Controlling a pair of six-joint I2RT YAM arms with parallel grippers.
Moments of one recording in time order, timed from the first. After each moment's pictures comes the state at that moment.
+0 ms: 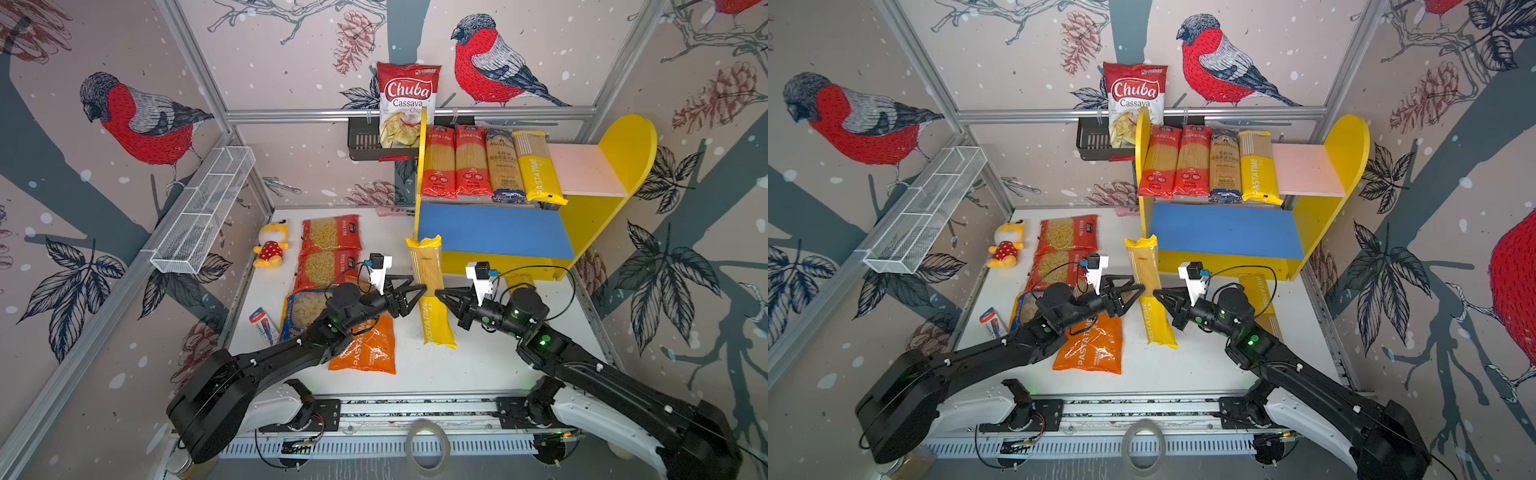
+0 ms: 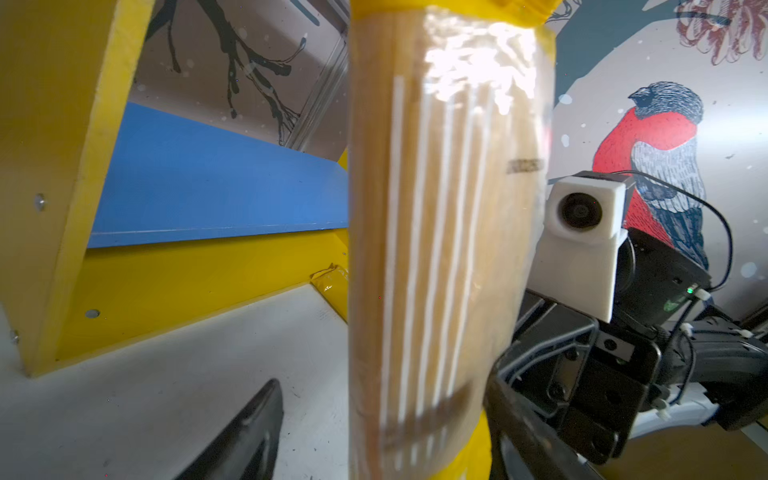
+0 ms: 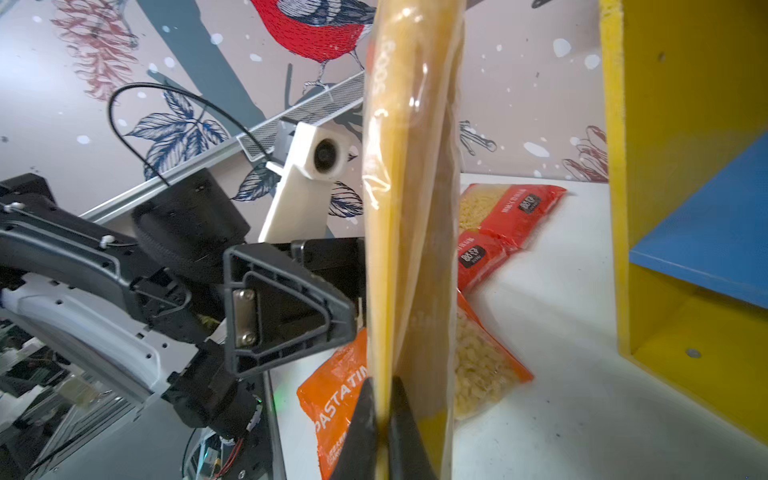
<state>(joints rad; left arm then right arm) -0.71 1.19 0.50 0.77 0.43 -0.63 0.76 0.84 0.45 0.37 -0.43 0.37</state>
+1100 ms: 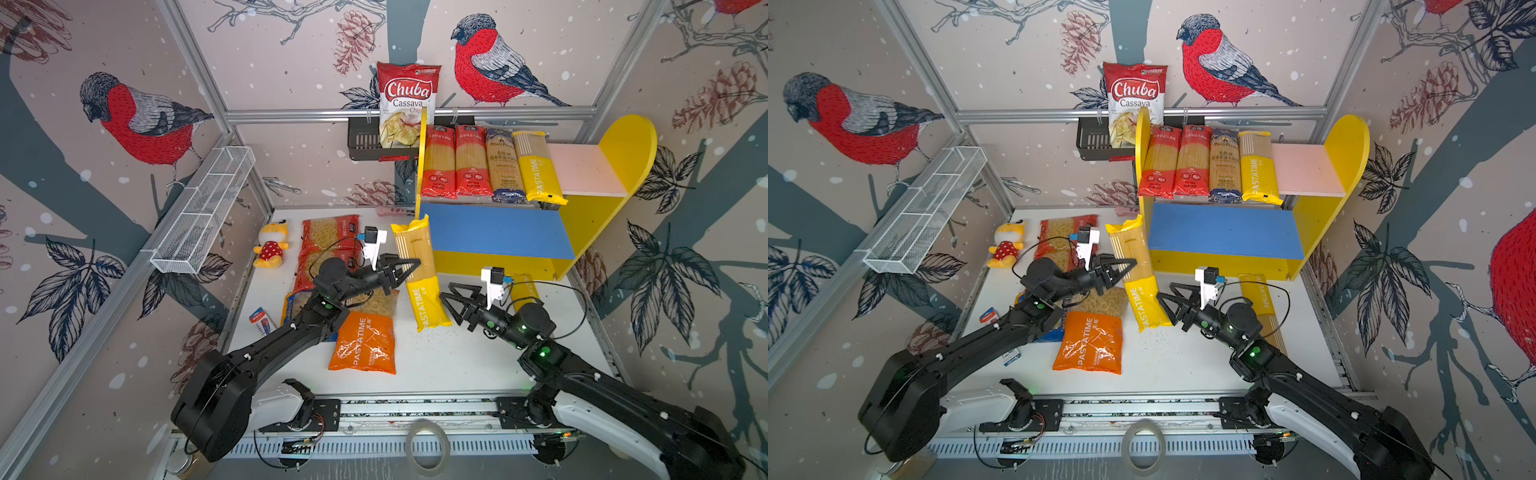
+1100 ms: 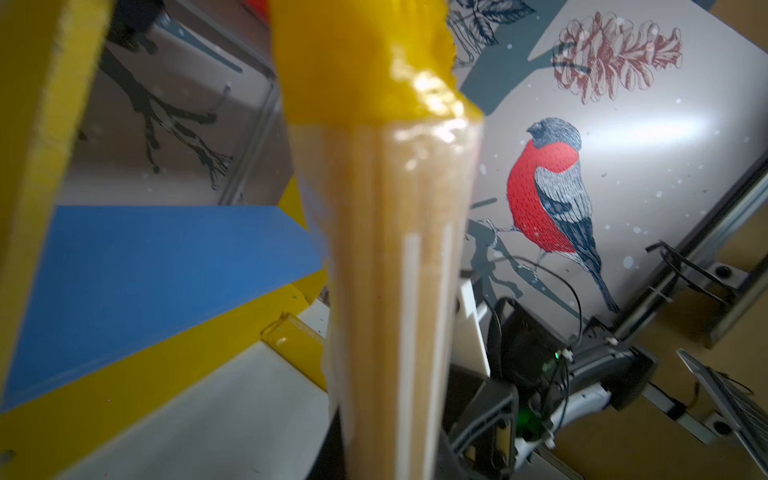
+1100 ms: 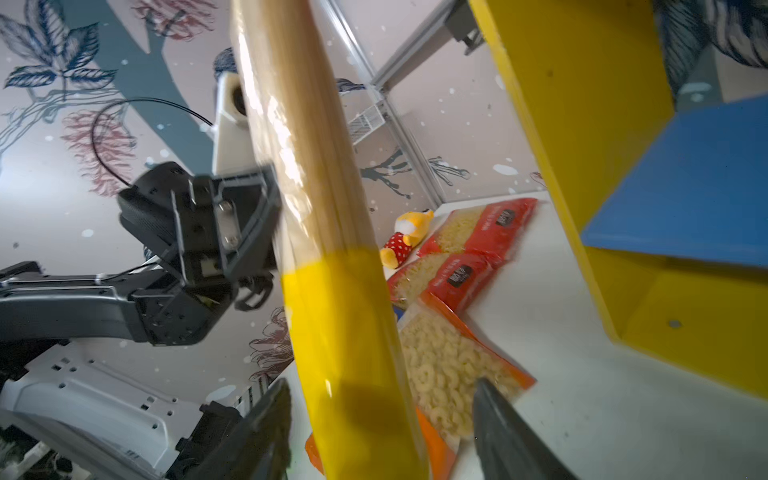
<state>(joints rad) -0.56 1.22 0.71 0.76 0.67 -0.69 0.75 0.75 0.25 0.58 -0.25 0.59</state>
